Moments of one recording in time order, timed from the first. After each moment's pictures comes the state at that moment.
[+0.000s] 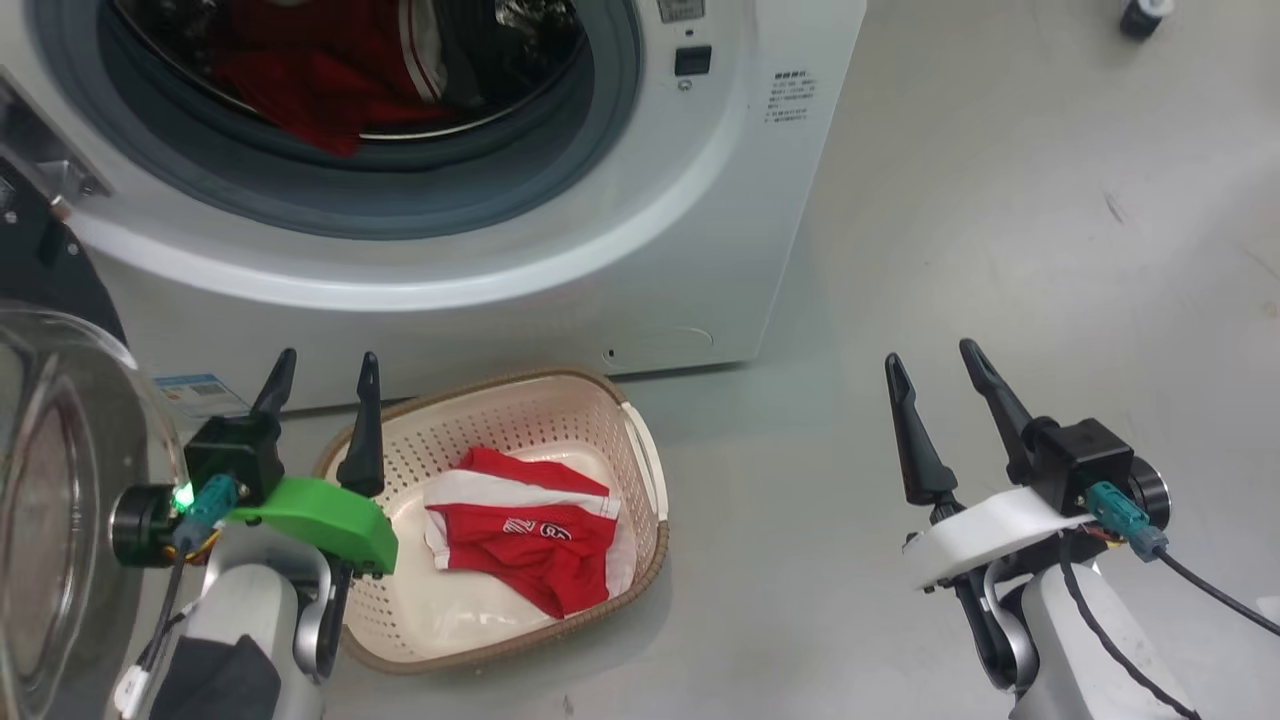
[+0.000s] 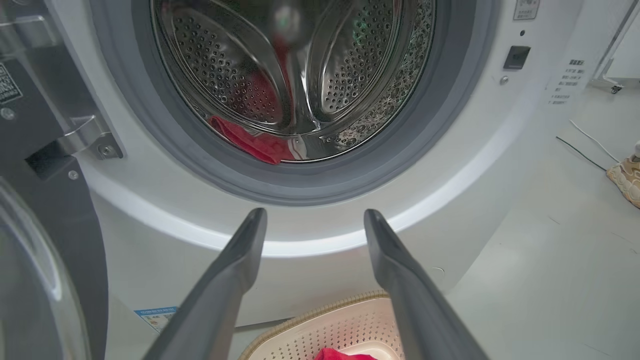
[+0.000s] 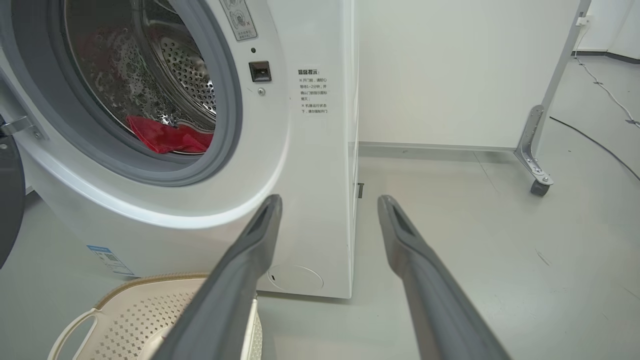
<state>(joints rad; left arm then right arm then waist) -0.37 0.05 -0.15 0.52 -0.26 -0.01 -0.25 -0.20 -0.05 0.21 0.29 0.24 0.04 -0.26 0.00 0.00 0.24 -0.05</state>
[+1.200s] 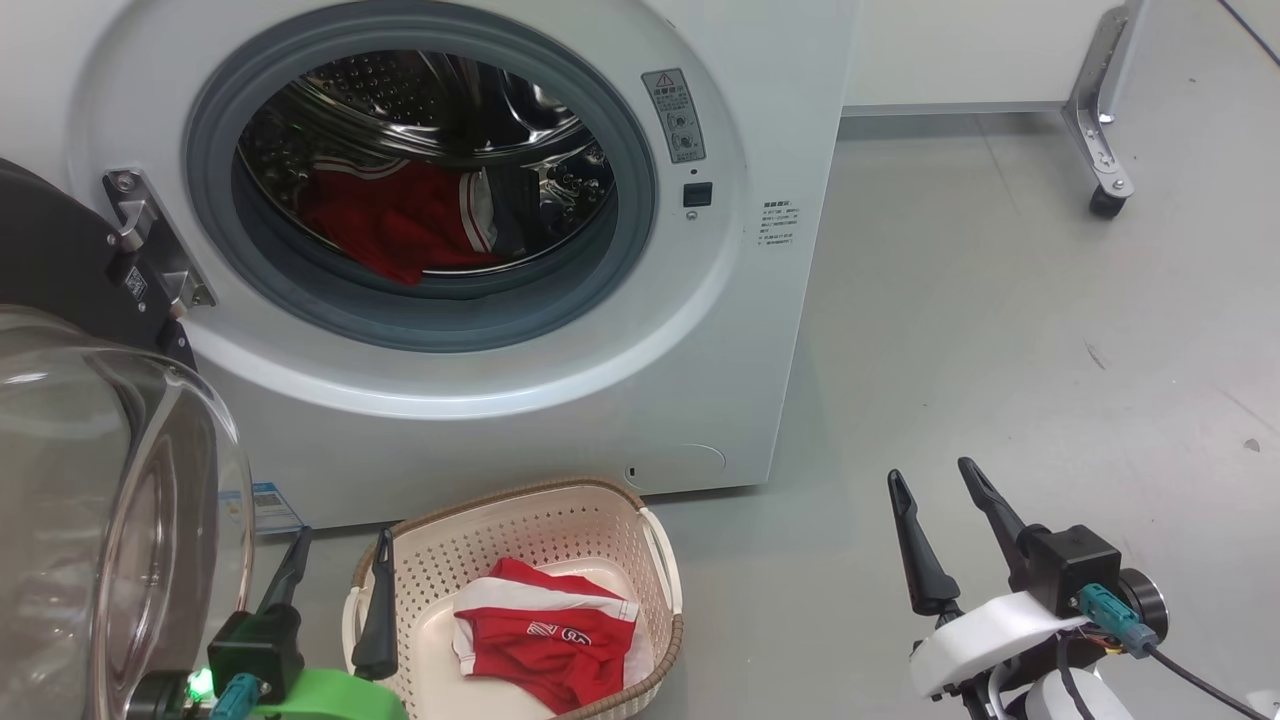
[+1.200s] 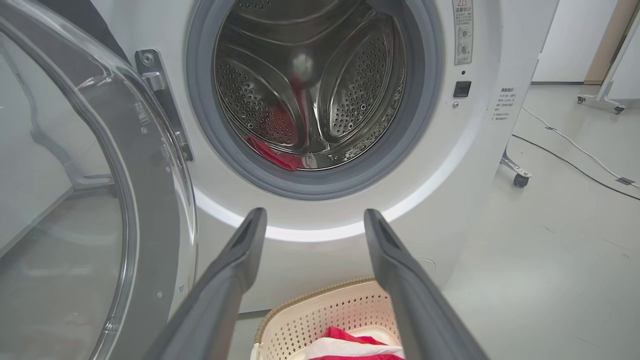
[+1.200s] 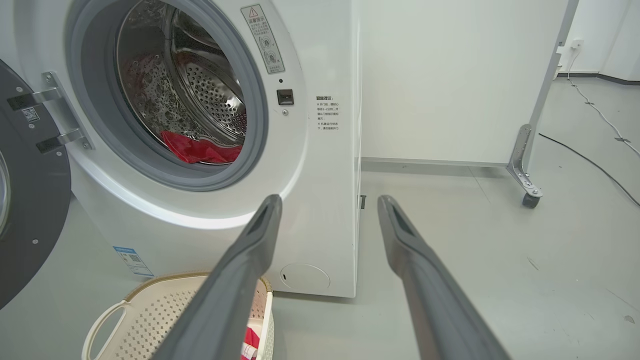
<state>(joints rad) 0.01 0.06 -0.17 0.26 -0.25 0.05 -0.25 -0.03 -0.05 0.20 0.29 0.24 0.04 -0.26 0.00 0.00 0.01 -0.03</state>
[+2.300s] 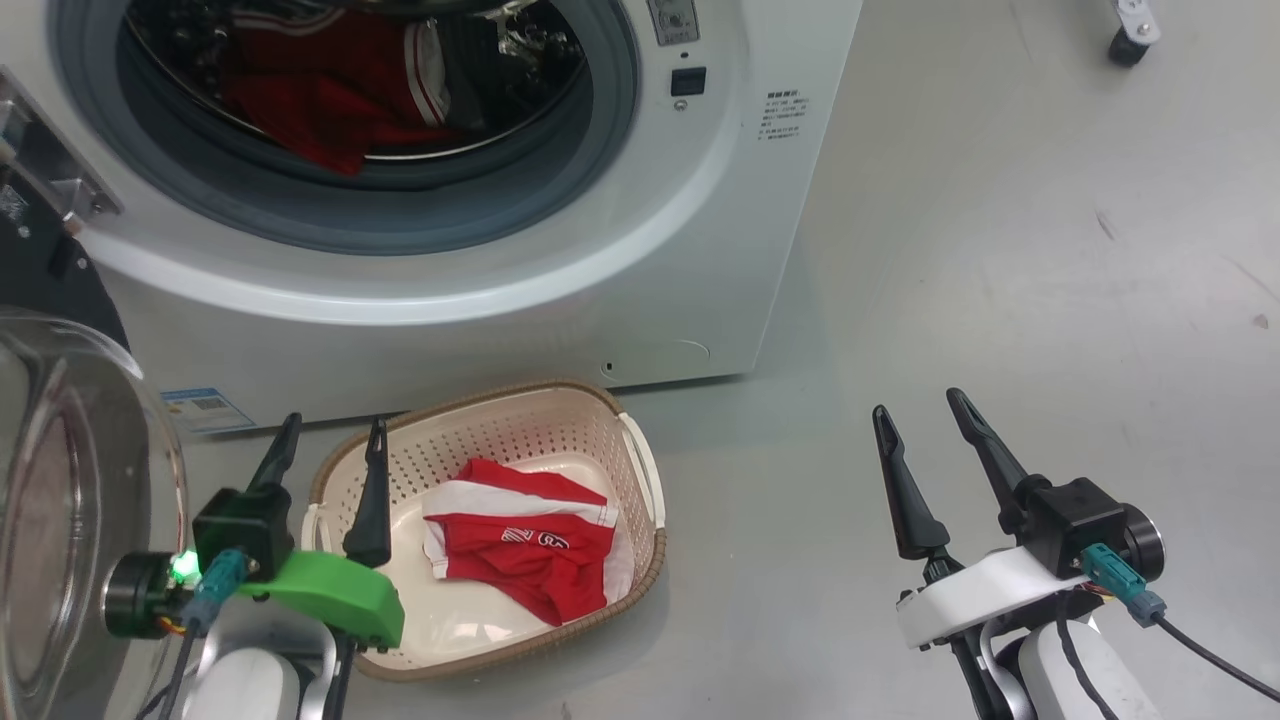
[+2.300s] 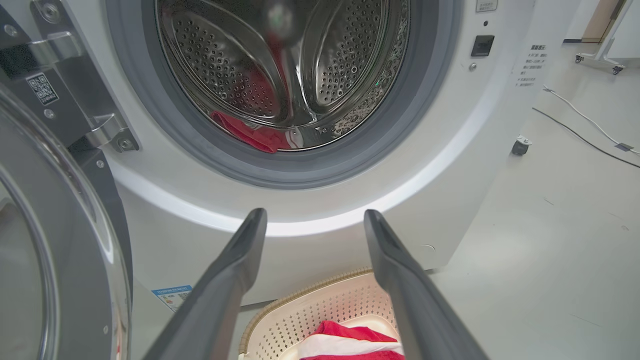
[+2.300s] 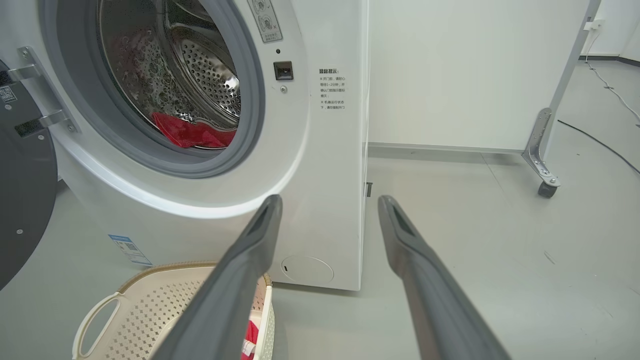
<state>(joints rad) -0.13 0.08 -0.17 0.18 -0.23 0.06 -0.11 -0.08 -0.05 0.22 0.18 0.22 0.05 -0.26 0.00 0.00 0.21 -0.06</state>
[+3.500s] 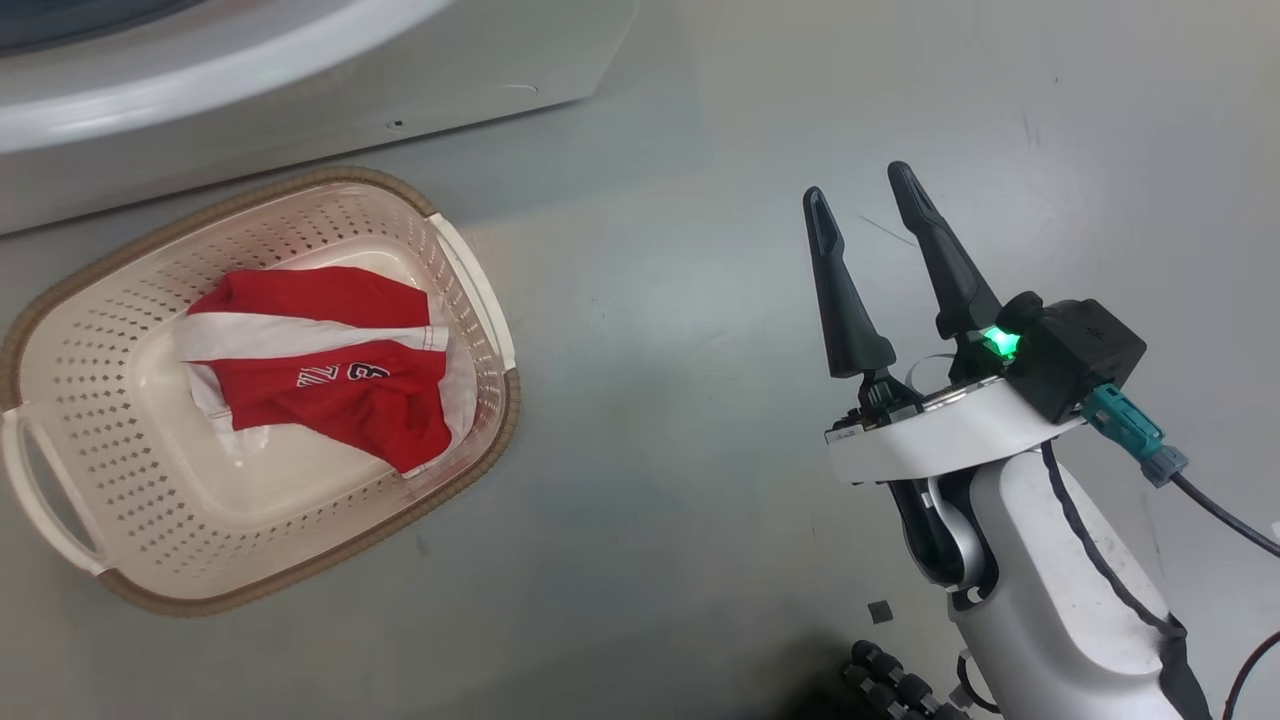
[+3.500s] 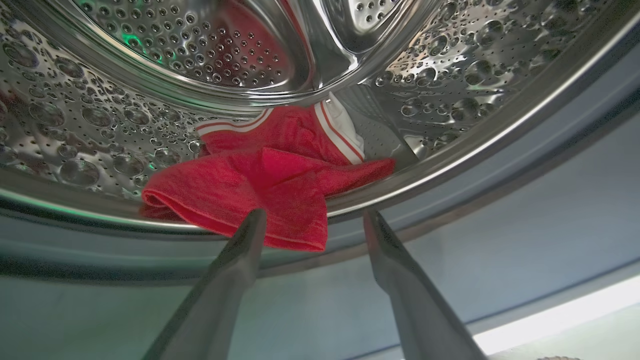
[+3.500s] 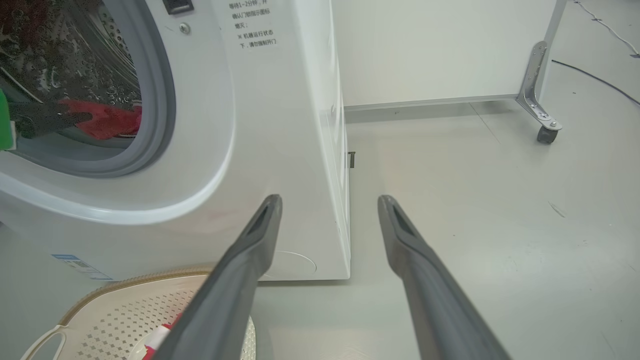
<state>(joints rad) -0.93 0.38 -0.11 0.39 -0.11 0.00 0.32 -0.36 -0.05 0.38 0.06 0.40 -0.01 -0.26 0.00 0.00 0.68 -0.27</state>
